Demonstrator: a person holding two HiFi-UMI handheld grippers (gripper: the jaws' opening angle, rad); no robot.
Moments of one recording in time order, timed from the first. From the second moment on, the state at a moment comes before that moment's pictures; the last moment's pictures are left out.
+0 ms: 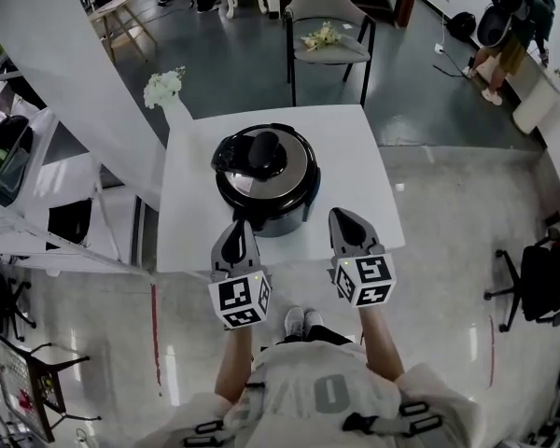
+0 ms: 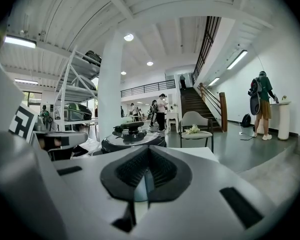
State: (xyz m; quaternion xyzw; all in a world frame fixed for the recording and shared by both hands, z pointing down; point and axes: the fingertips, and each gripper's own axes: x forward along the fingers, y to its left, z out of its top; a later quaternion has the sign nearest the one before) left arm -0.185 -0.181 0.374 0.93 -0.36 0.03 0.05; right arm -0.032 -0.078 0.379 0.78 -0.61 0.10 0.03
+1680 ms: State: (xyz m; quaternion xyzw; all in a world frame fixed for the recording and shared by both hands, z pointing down) left arm -0.188 -0.191 0.369 0.93 -0.35 0.01 0.08; right arm -0.010 -0.094 0.384 0.76 -0.64 0.12 0.00
